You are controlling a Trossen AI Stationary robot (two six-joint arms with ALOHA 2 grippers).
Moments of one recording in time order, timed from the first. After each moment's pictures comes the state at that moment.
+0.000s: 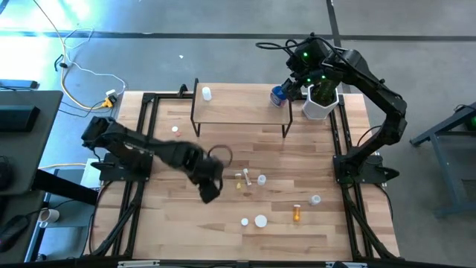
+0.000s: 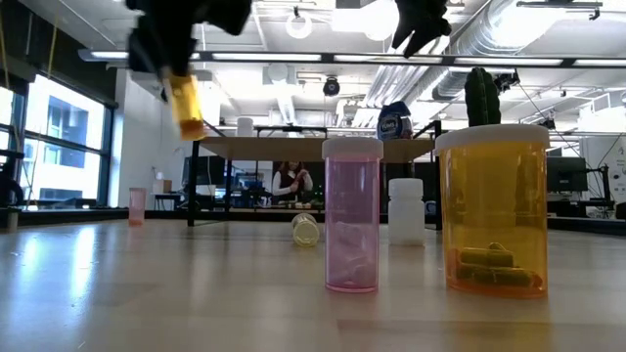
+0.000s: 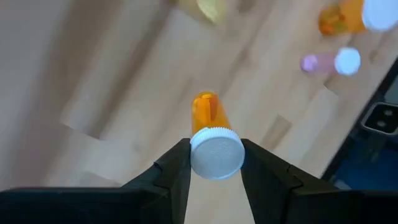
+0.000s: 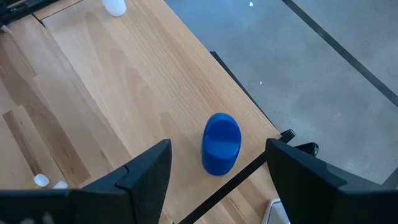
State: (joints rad) left arm -0.10 1.58 1.31 -1.01 0.08 -0.78; right arm -0.59 1.55 1.94 -1.26 0.07 0.02
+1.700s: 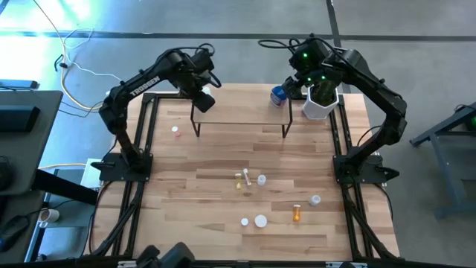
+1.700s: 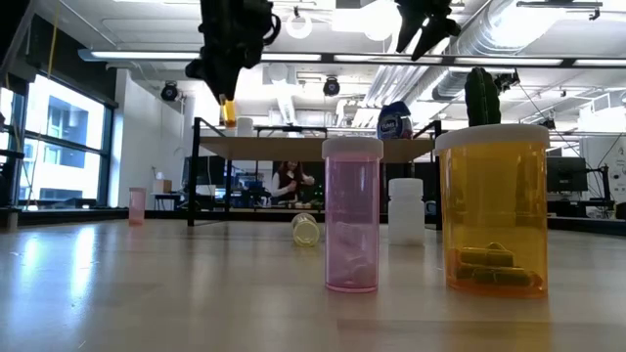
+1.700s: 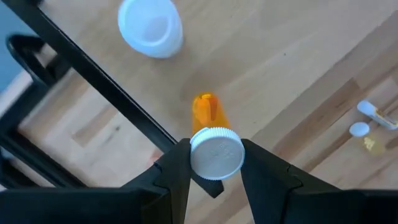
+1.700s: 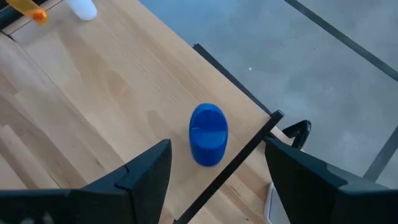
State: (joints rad) left arm 0.76 1.77 1.88 -1.53 0.03 -0.18; right arm -0.59 1.55 1.94 -1.30 0.13 0.15
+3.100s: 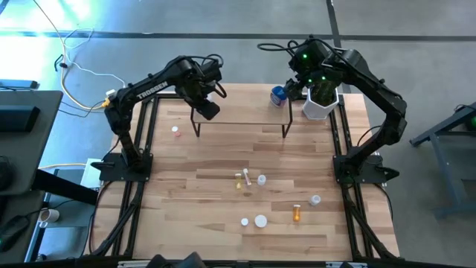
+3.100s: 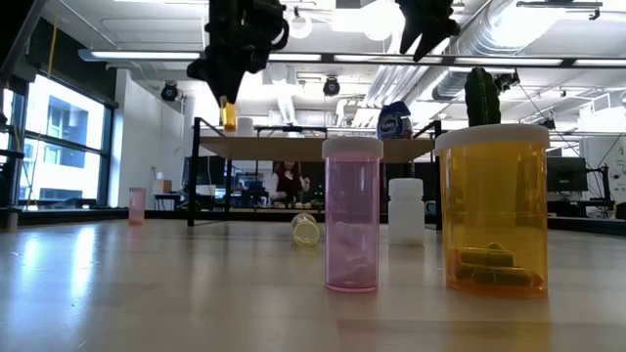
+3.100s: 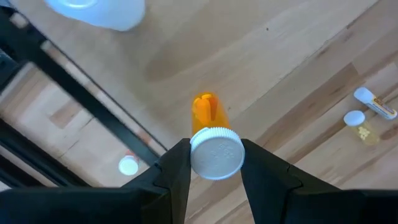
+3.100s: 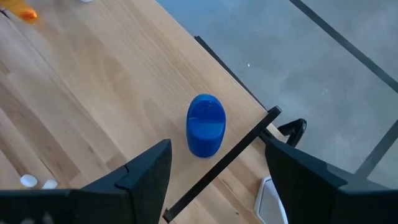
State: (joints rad) left arm 0.67 1.81 1.88 -1.57 0.03 -0.28; right arm -0.59 1.55 1.94 -1.33 0.13 0.09
